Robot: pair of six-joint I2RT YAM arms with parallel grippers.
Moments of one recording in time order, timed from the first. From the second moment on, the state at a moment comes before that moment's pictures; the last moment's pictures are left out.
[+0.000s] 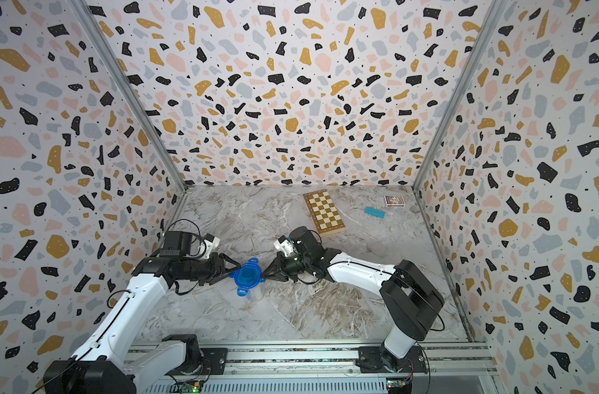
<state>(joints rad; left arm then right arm) -0.02 1.05 0.80 -0.83 0.74 -0.41 0.86 1.63 1.01 0.02 -0.77 1.12</state>
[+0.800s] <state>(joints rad) -0.11 1.07 0.80 -0.83 0.66 -0.40 0.85 1.63 0.99 0.03 -0.75 1.15</state>
